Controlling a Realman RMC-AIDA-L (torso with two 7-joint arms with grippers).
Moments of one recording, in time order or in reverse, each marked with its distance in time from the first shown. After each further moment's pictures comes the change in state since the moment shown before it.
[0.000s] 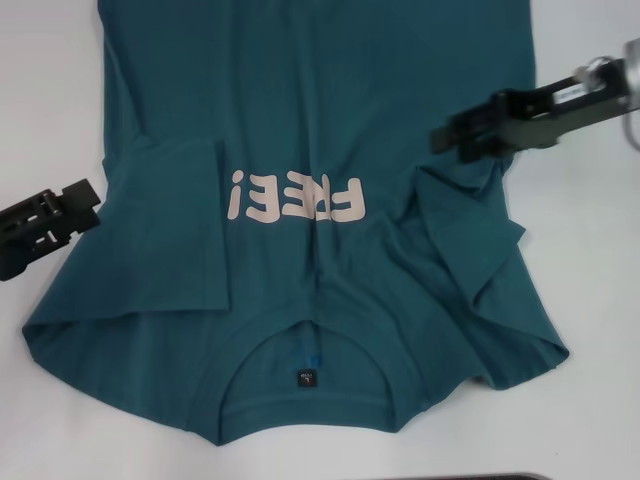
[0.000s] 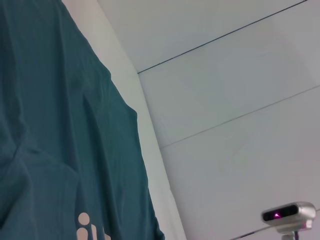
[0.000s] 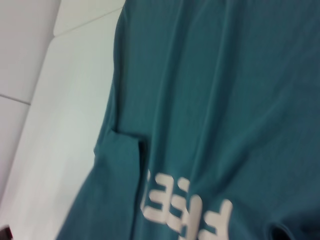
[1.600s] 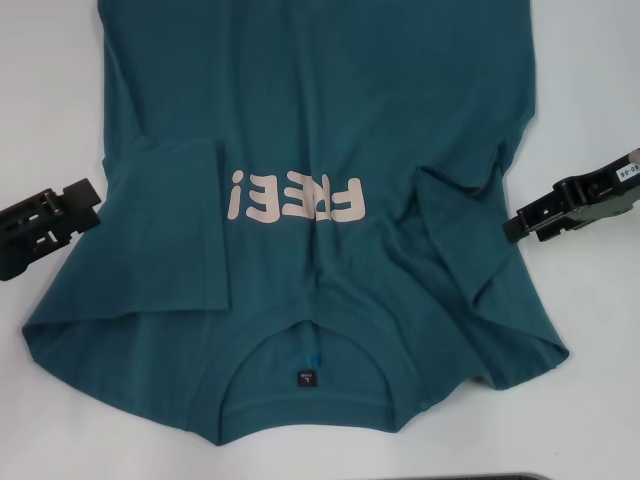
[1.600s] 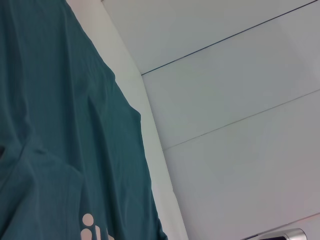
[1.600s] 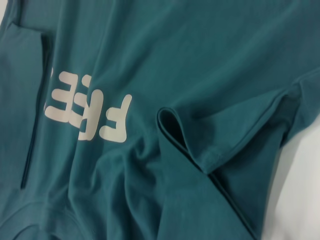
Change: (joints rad) left arm 0.001 -0.003 0.000 0.000 0.000 -0.012 -0.004; right arm -0.058 0.001 -0.039 -0.085 -0.235 -0.091 -0.031
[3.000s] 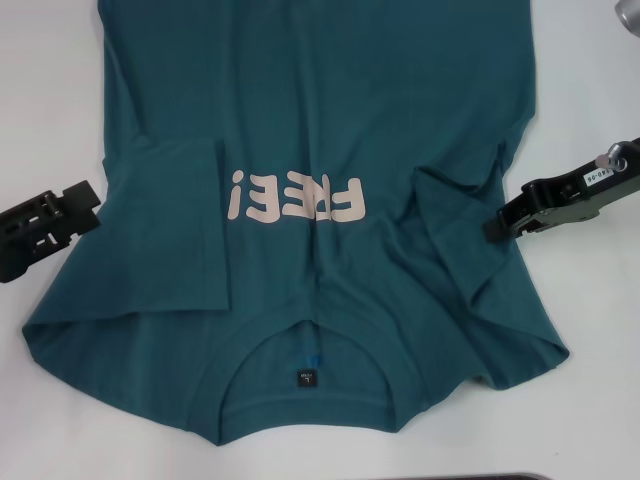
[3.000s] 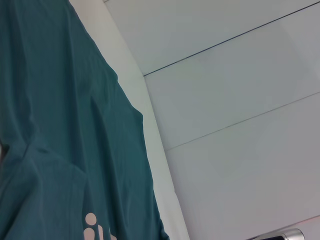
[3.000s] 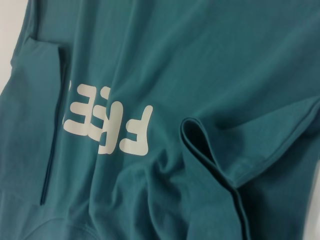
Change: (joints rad) left arm 0.004 -0.002 0.000 0.001 0.000 -0.005 0.000; right arm 0.002 0.031 -0.002 0.038 0.042 0.052 0.013
